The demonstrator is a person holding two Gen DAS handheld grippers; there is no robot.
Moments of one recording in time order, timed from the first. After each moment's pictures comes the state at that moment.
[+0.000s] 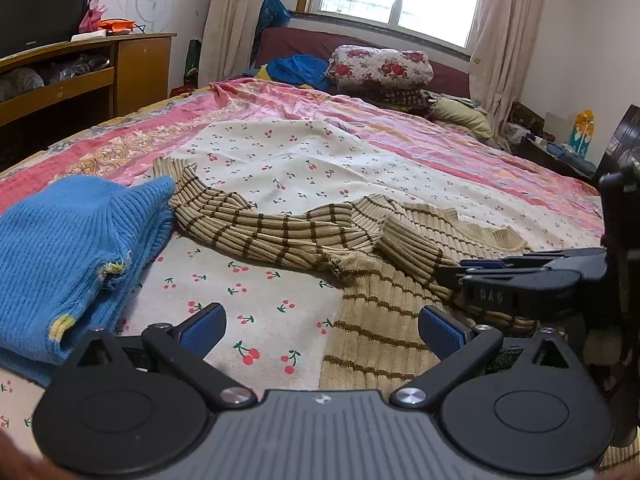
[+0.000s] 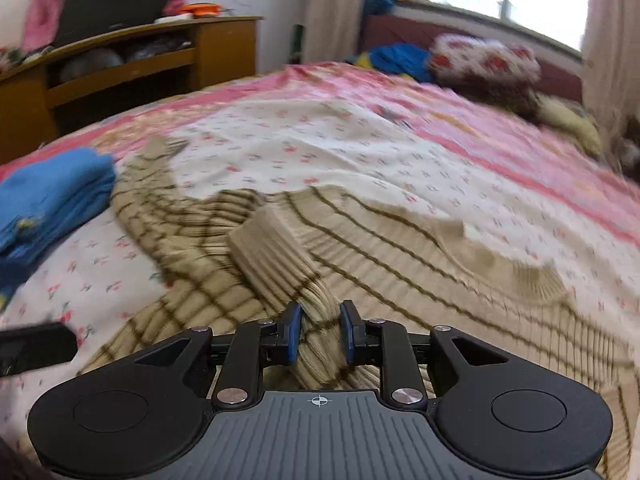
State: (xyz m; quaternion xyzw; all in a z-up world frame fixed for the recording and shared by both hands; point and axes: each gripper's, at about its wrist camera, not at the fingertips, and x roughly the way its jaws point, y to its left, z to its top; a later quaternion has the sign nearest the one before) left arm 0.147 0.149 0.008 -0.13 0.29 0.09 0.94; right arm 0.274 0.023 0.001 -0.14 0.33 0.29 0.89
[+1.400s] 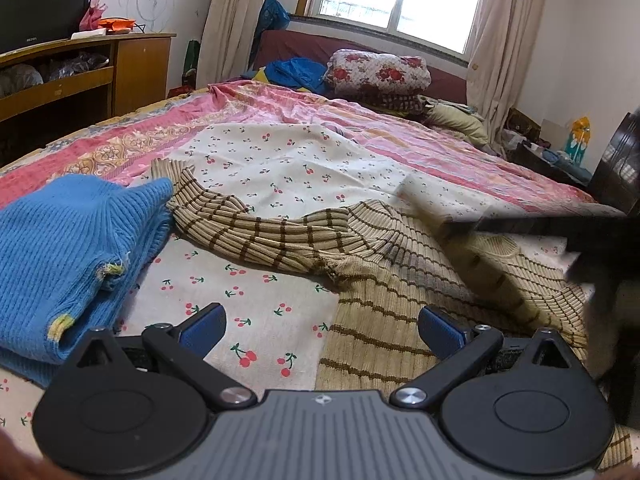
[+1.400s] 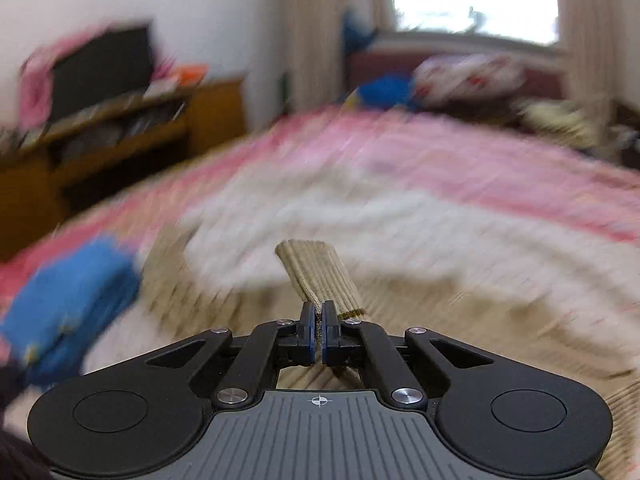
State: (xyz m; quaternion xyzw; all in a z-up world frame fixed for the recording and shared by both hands) left arm 0.144 0.151 0.010 -0.14 0.29 0.09 0.94; right arm 0.269 0.024 0.039 -0.08 0.31 0.31 0.90
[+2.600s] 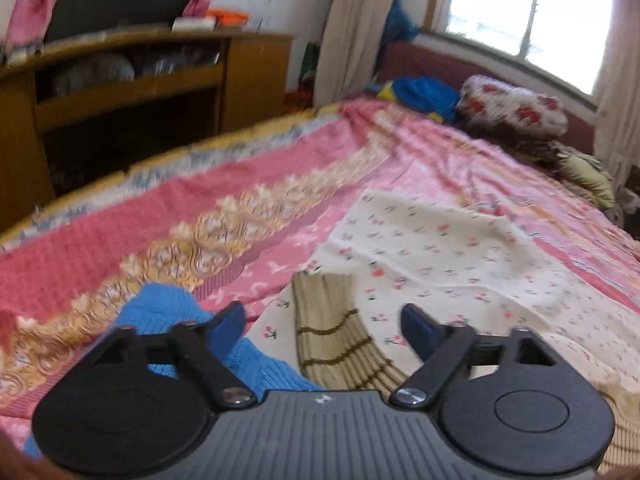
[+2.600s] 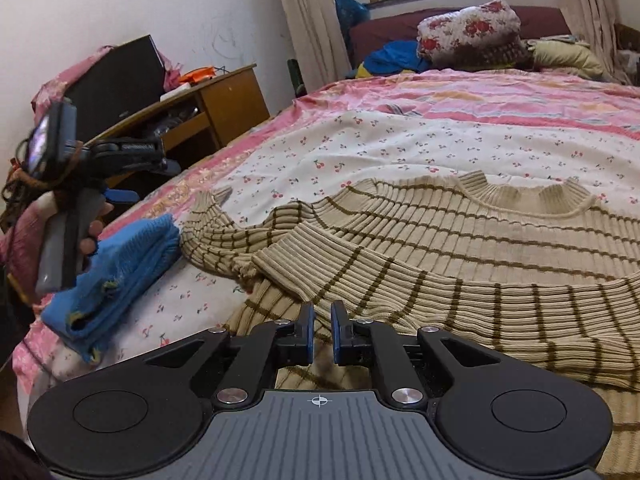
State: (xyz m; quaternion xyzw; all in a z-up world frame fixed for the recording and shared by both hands) left arm 0.278 0.347 0.029 -0.19 0.29 0.26 0.90; right arm 0.240 -0.014 -0.001 0.02 0.34 0.34 0.88
